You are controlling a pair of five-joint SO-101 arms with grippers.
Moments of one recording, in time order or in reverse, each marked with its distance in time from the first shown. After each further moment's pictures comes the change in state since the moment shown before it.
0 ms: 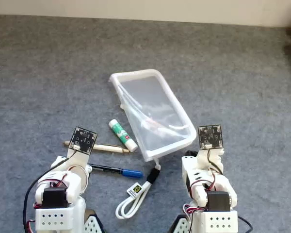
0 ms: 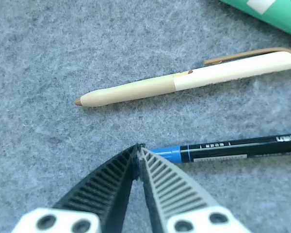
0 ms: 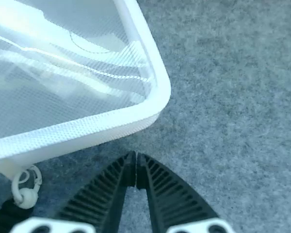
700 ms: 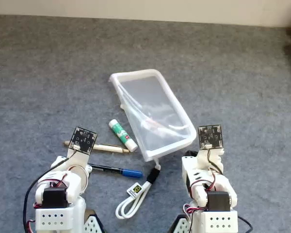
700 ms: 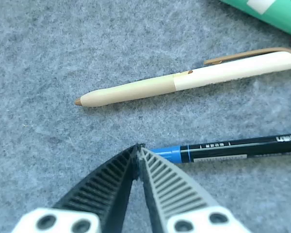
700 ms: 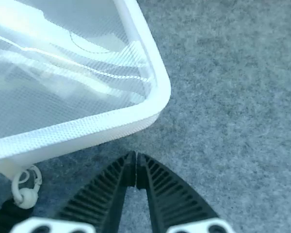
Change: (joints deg) left arm 0.0 0.0 0.0 0.0 0.0; right arm 0.0 0.0 0.0 0.0 0.0
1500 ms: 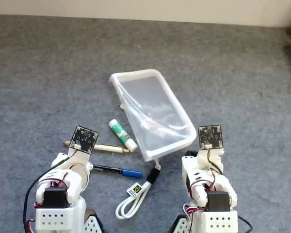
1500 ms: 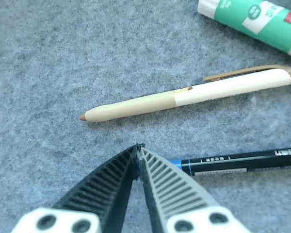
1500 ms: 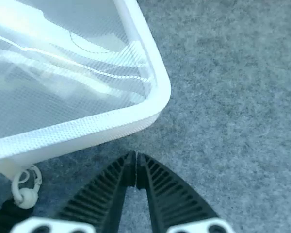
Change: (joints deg) left arm 1.1 0.0 0.0 -3.2 0.0; right arm 0.0 0.0 0.0 0.0 0.0
